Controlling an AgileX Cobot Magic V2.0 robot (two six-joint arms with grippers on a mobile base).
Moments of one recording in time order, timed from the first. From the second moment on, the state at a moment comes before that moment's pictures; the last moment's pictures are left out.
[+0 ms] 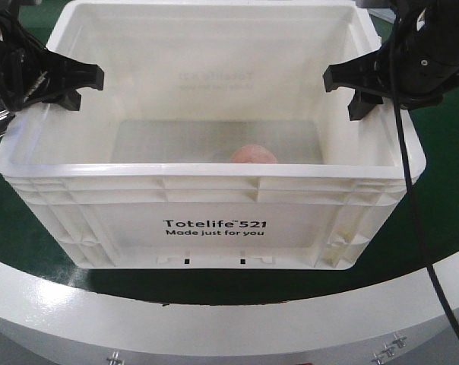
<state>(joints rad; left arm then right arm) -0.30 1.44 -1.41 0.12 1.04 -0.30 0.32 1.55 -1.54 -0.03 1.22 0.23</state>
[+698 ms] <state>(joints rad) -0.30 1.43 -1.41 0.12 1.06 -0.31 0.32 1.54 -1.54 -0.03 1.23 0.24</state>
